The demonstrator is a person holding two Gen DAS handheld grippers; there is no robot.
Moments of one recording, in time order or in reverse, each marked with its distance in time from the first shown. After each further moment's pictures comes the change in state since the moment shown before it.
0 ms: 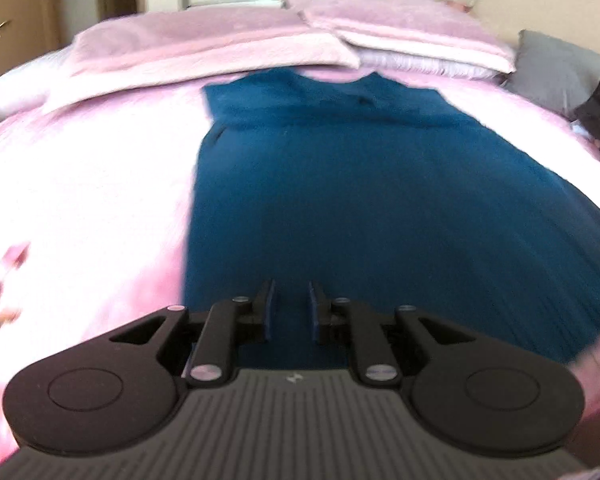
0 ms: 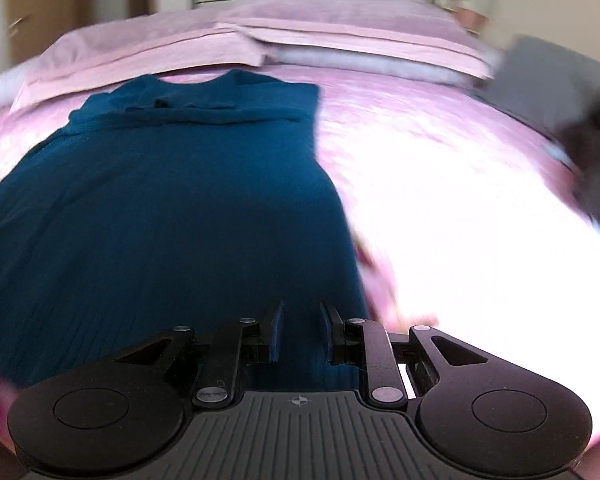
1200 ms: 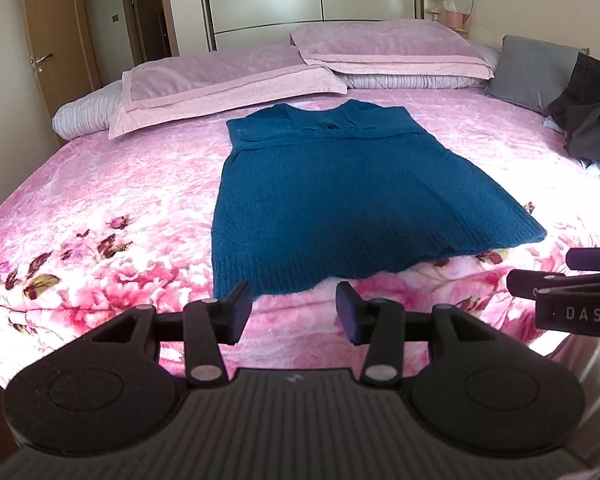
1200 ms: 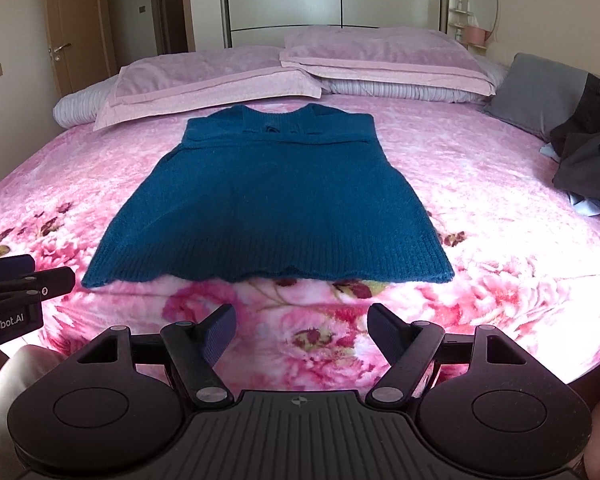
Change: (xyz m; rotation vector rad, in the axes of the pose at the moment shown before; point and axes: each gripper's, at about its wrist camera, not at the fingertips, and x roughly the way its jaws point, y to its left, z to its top) left arm -0.190 -0.090 -0.046 0.033 -0.071 0.106; right arm -0.175 0.104 -0.057 0.012 -0.048 0.109
